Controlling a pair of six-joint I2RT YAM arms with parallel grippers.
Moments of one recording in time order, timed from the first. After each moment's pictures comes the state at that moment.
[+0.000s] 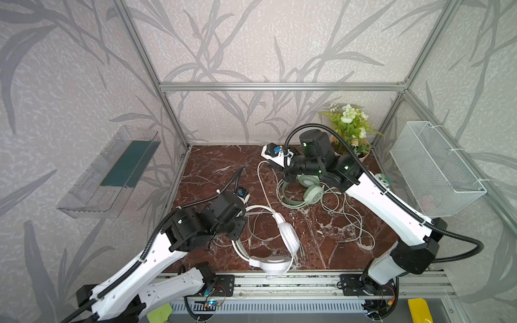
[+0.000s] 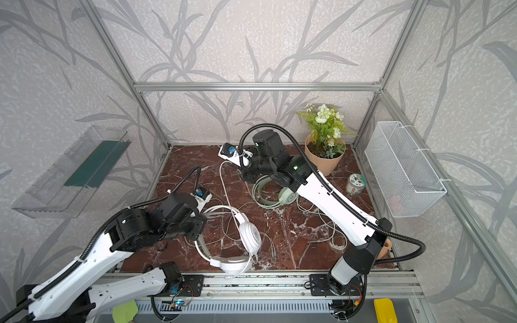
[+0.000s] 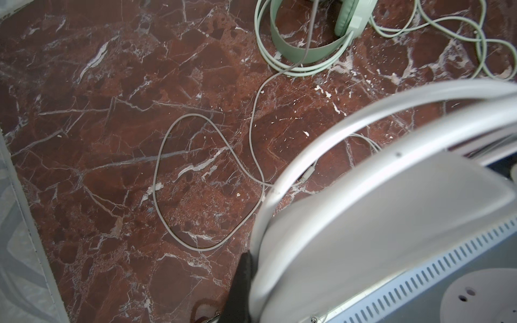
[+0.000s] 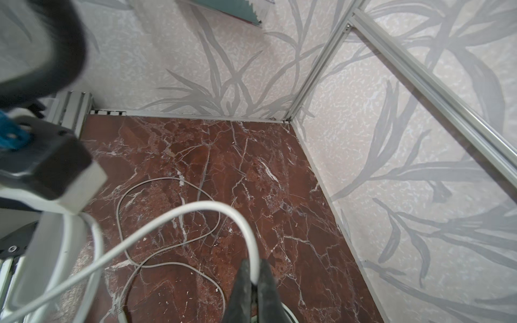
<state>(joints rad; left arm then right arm) -0.87 0.91 1.22 -1.30 -0.19 -0.31 0.79 1.60 1.84 -0.67 -0.28 -0.48</state>
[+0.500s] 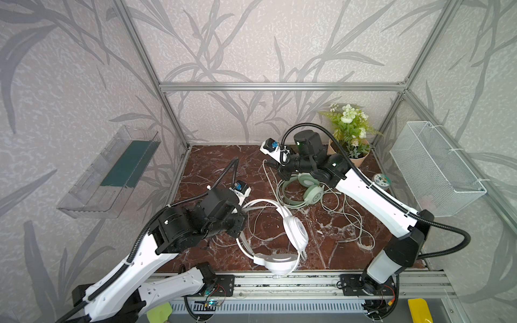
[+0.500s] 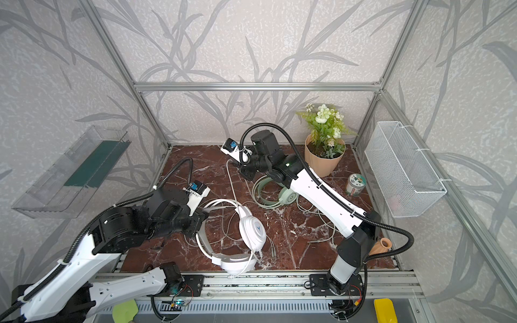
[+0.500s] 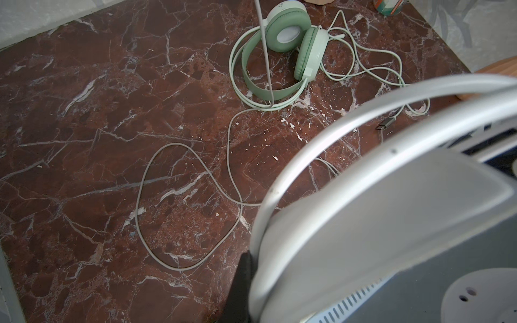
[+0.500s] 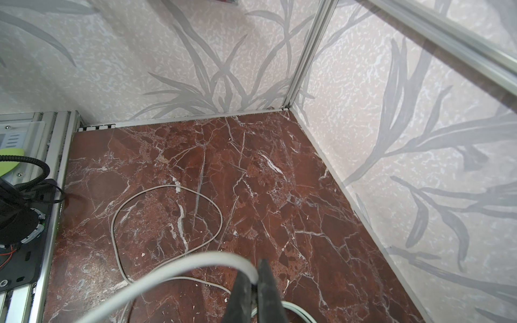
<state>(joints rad) -0.91 0.92 1.36 -1.29 -0.15 -0.34 0.76 1.68 1.78 -0.57 -0.30 -0.36</state>
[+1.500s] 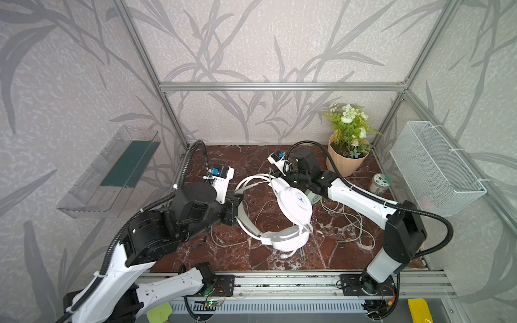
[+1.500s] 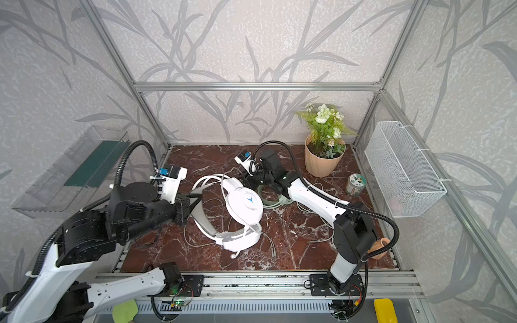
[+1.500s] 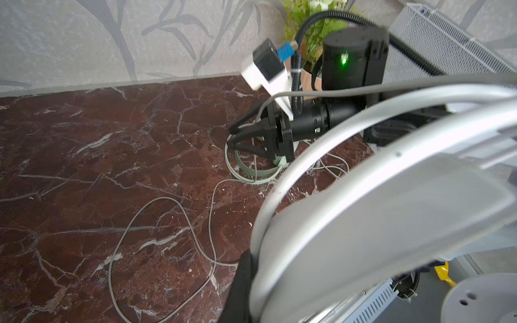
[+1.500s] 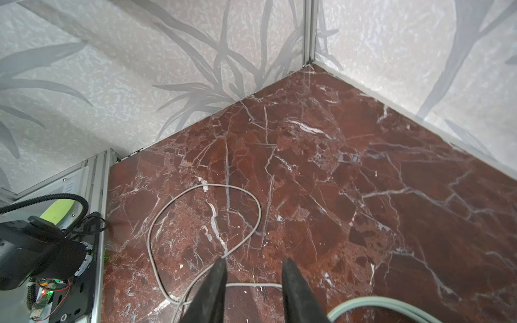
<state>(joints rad) -0.92 0.89 1.54 -1.18 -0.27 -0.50 0.67 1.69 1.32 -0.11 -0.50 0.00</state>
